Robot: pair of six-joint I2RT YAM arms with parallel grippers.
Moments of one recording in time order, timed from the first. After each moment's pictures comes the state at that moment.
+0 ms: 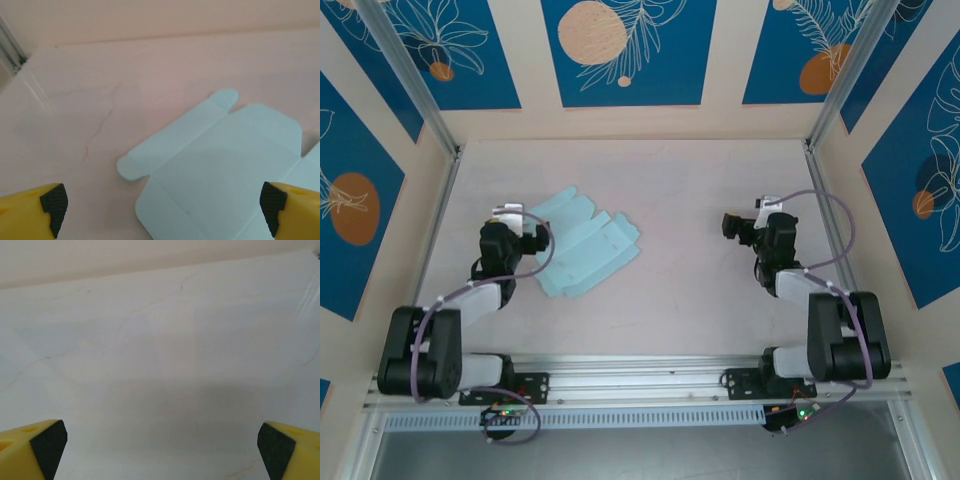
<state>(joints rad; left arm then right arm) -0.07 1.27 0.44 0.49 -0.05 0.01 0.01 1.32 0.48 0.43 -0.06 0.14</state>
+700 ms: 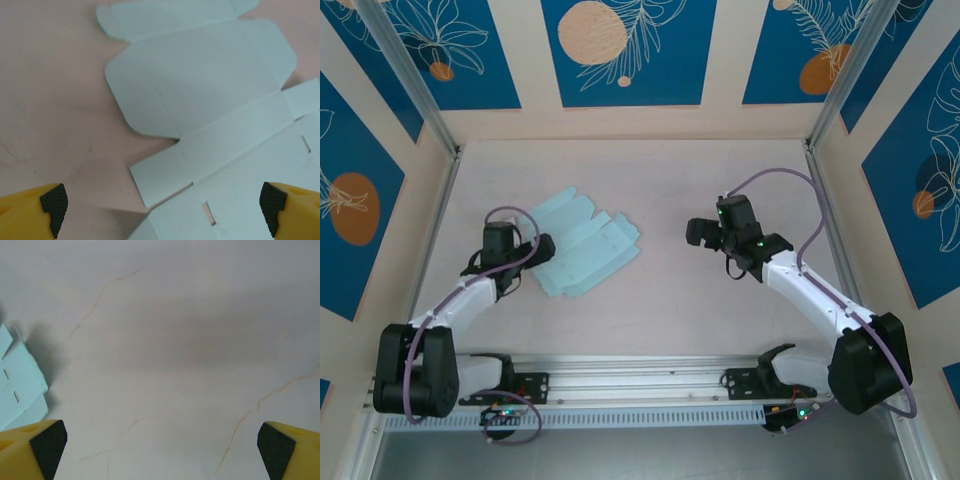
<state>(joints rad) -0.08 1.22 0.54 -0.11 0.06 -0.44 0.42 1.21 0.84 -0.45 0.16 0.47</state>
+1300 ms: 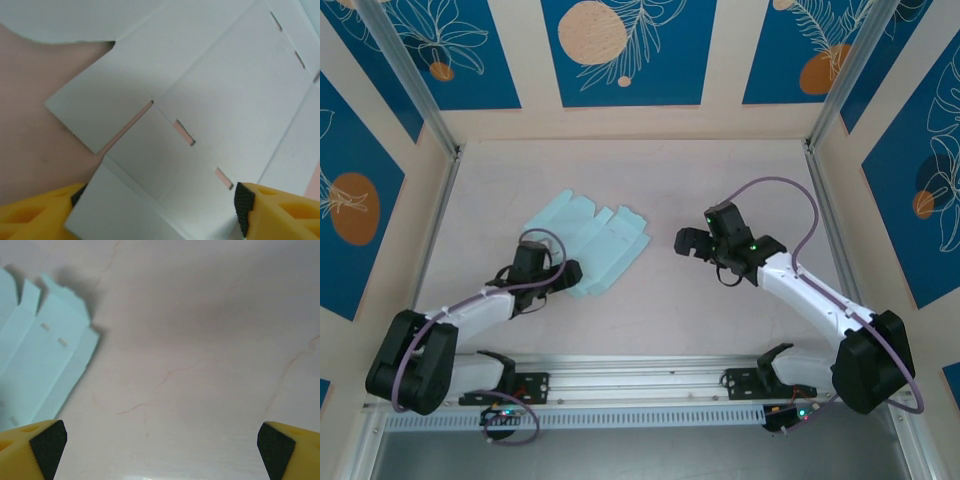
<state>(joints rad) -0.36 1.24 0.41 -0.01 0.12 -0.61 0.51 1.21 0.84 -0.52 0.05 0.67</state>
